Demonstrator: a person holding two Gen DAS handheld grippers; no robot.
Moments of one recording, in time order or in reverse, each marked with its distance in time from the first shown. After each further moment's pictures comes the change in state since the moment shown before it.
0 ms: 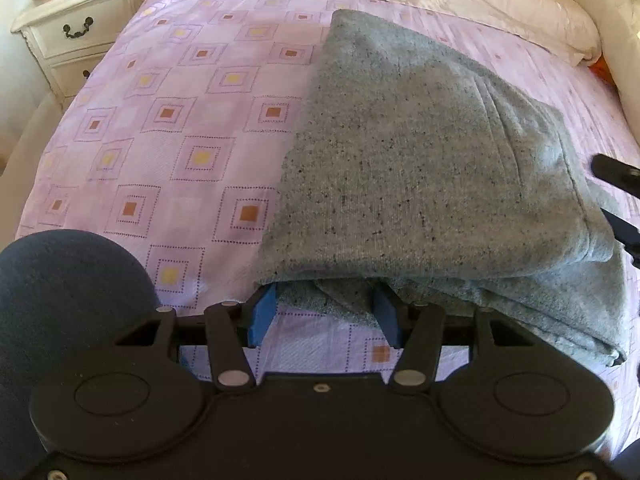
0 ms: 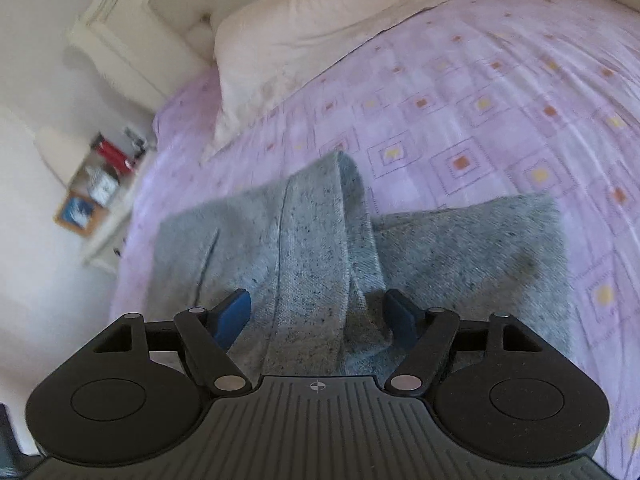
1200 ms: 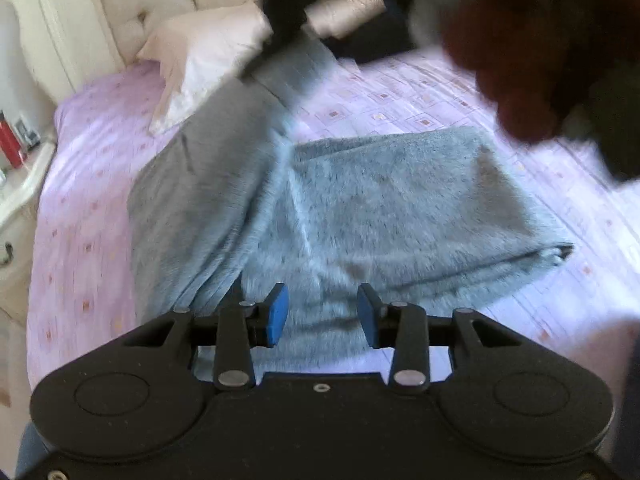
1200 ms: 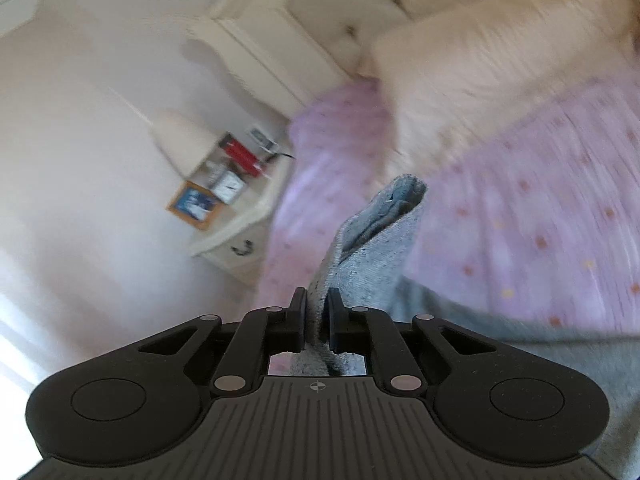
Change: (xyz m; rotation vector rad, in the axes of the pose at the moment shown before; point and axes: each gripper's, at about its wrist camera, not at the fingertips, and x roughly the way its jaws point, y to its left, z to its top) left arm -0.039 -0.090 -0.034 0.612 -0.268 -0.065; right arm -0.043 0.122 0.060 -0.137 -0.017 0.331
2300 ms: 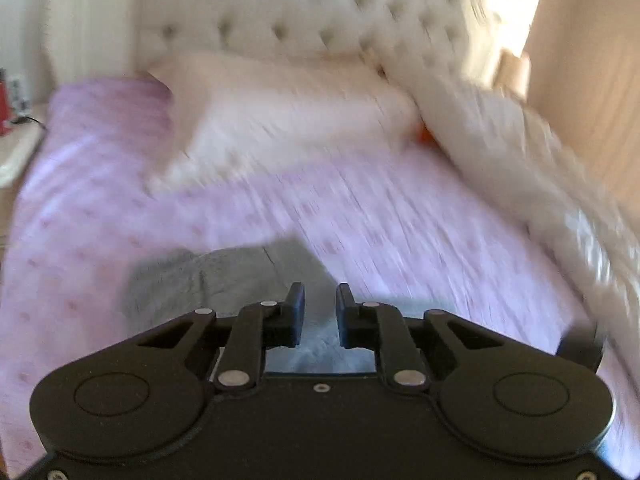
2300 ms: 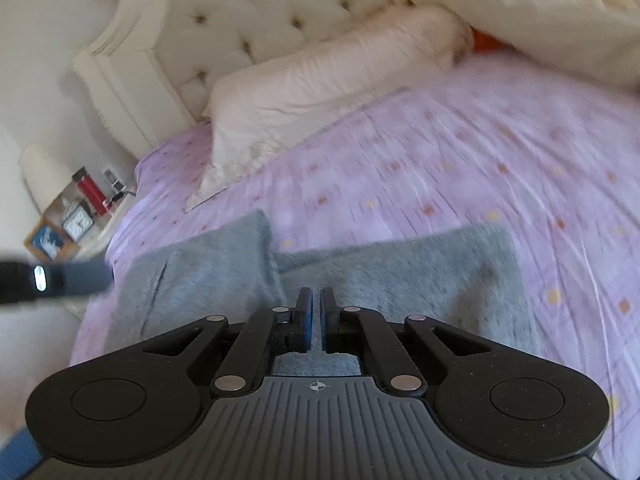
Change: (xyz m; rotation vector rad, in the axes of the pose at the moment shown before) left arm -0.021 0.070 0.084 -0.278 -0.110 -0.225; right arm -0.026 -0.092 -0.117 0.071 -0.245 -0.466
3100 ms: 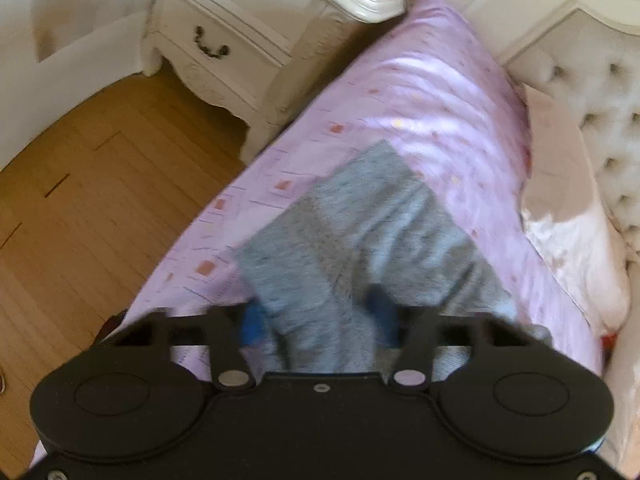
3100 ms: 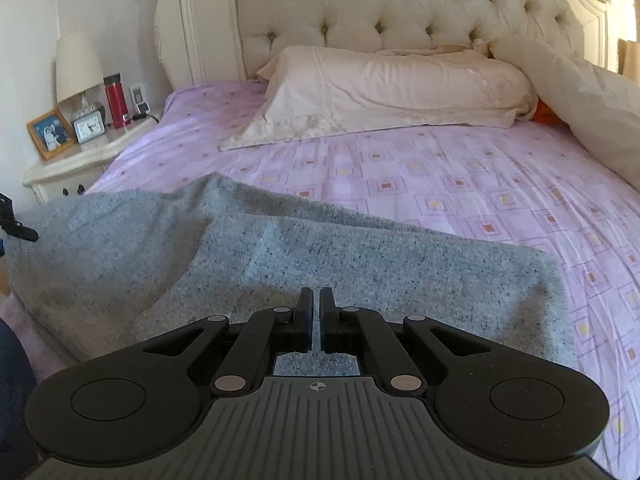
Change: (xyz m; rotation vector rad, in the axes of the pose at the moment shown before) left arm -0.015 0.341 -0.100 -0.910 -0.015 0.272; right arm 0.012 0.071 -0.049 -0.396 -0.030 -0.084
